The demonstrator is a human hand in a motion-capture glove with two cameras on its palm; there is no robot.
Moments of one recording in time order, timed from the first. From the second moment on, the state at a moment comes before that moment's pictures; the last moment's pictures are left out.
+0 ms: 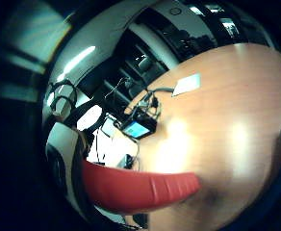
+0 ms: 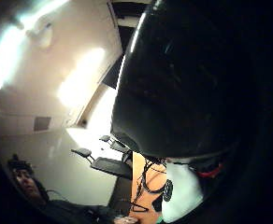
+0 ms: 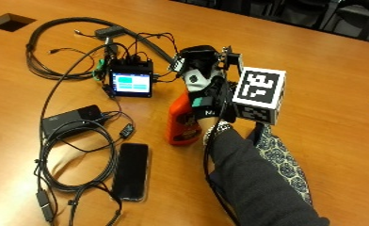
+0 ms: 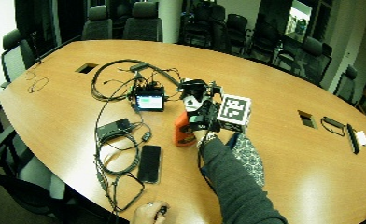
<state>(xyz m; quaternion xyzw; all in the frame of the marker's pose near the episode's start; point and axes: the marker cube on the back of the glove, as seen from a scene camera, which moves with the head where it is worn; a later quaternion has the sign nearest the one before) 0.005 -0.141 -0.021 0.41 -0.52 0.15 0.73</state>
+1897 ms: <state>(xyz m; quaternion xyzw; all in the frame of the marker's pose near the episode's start) -0.055 0.021 0.018 -0.06 -0.10 -0.03 0.99</state>
